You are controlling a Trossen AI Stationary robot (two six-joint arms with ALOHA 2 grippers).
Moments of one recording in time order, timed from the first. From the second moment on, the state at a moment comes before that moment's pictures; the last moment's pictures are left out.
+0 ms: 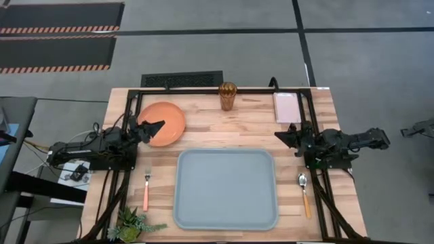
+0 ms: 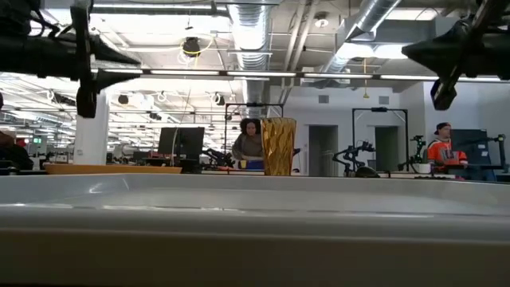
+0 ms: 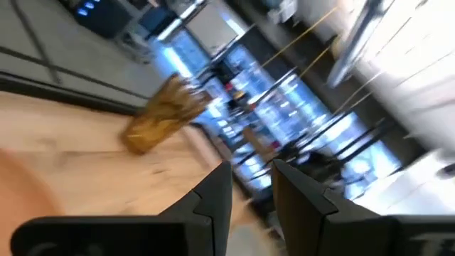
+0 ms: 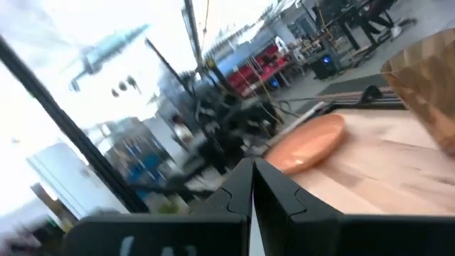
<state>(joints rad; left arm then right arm) 0.09 0.01 0.03 0.11 -0.39 -0.86 0.16 0.01 0.00 0.22 0.38 0.64</state>
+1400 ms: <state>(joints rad) 0.57 1.21 1.18 -0.93 -0.15 -0.53 0.02 0.51 0.49 0.04 0.58 0.46</state>
